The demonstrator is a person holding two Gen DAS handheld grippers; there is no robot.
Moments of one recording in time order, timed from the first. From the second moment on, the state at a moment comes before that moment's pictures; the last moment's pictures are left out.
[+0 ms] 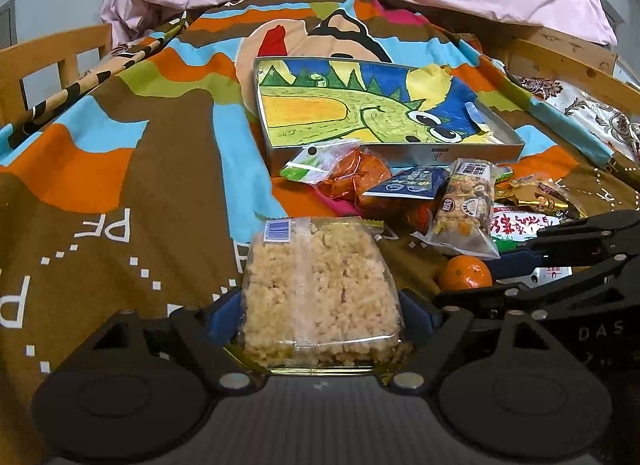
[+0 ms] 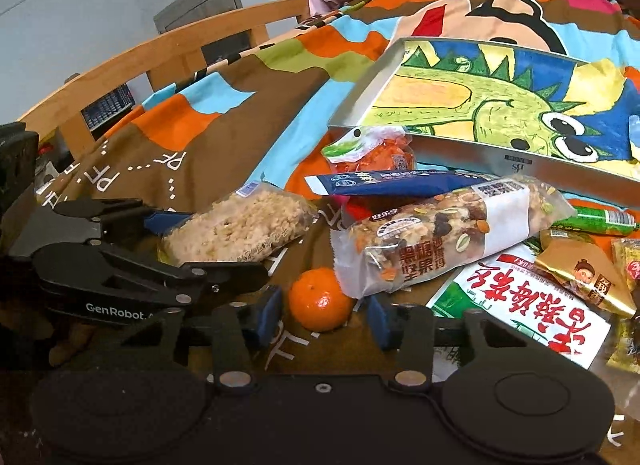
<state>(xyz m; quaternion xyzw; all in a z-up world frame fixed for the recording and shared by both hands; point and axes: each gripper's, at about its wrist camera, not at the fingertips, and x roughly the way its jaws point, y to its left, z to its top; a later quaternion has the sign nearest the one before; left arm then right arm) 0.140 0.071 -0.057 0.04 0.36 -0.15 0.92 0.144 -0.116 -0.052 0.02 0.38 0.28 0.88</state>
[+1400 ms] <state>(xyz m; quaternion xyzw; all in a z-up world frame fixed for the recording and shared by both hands) 0.192 0.037 0.028 -0.07 0.24 -0.06 0.97 0.193 -0.183 0.021 -0.07 0.23 0.28 0.93</state>
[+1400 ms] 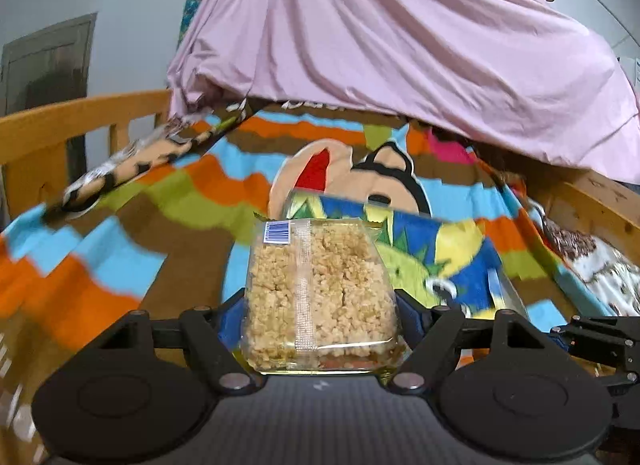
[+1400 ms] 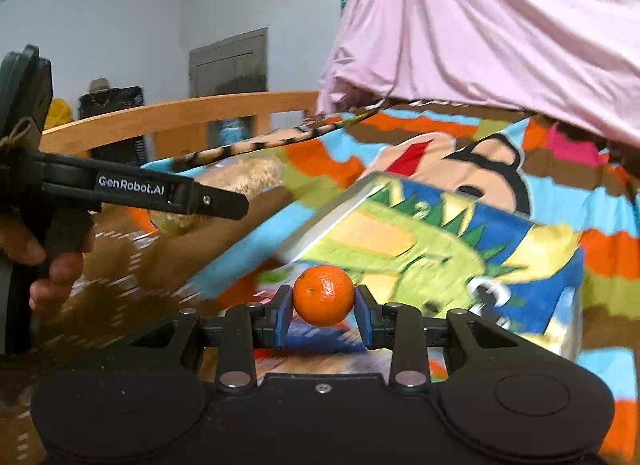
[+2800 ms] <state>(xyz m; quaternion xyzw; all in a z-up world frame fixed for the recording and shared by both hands) 0.324 0.005 -0.040 -0.06 0.34 -0.08 0.93 0.295 -0.188 -0.030 -0.09 0.30 0.18 0.93</state>
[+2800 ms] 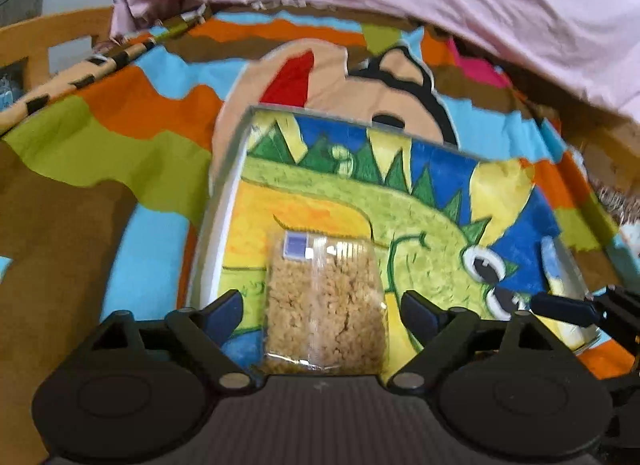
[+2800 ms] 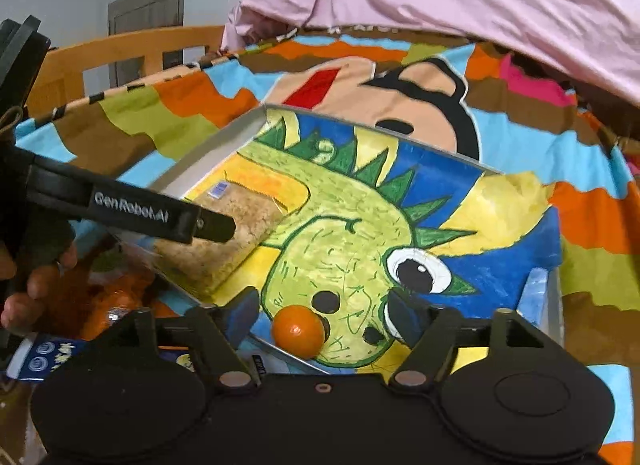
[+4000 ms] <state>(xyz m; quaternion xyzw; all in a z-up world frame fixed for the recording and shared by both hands) 0.063 0.063 0.030 -0.06 0.12 0.05 0.99 0.093 -0.181 0.056 -0.05 0.13 0.21 0.97</state>
